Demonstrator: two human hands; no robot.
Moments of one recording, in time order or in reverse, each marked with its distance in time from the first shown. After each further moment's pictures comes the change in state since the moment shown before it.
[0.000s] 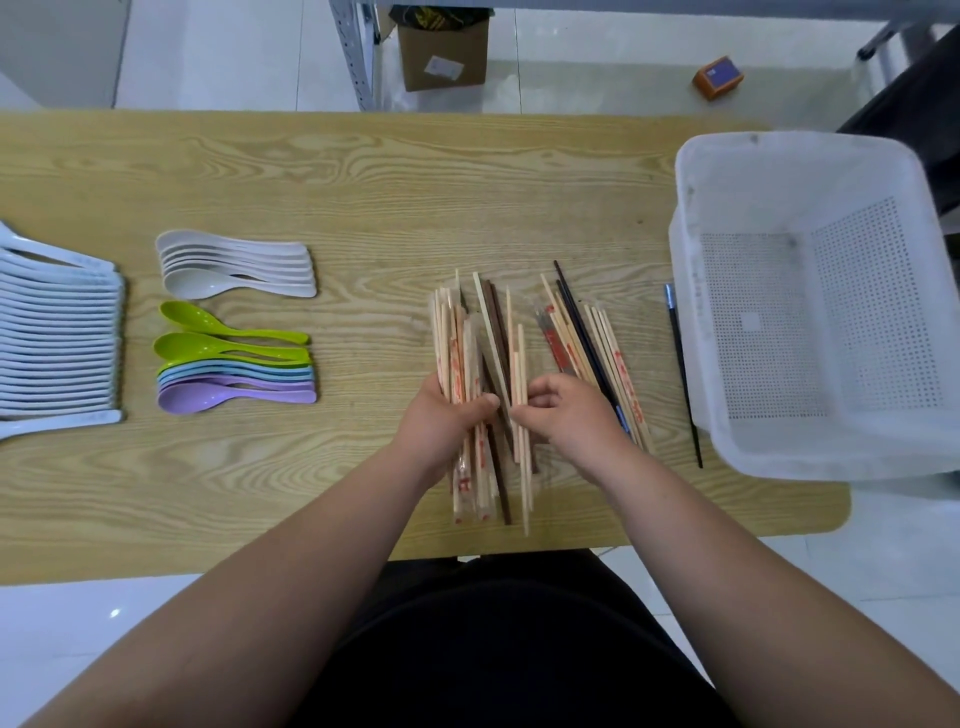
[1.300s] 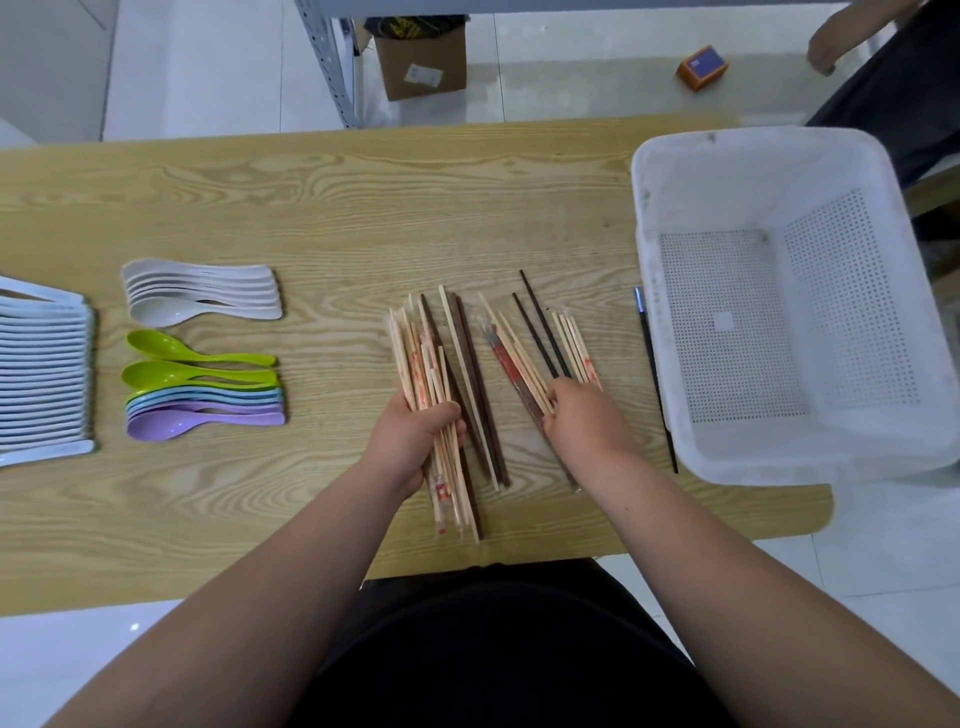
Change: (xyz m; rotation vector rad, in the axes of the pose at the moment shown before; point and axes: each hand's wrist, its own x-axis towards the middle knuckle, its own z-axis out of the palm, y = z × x) left_hand 0.003 0.009 0.019 -0.132 0.094 -0.104; right_hand 0.021 0.030 -0.040 -0.714 0.156 -0.084
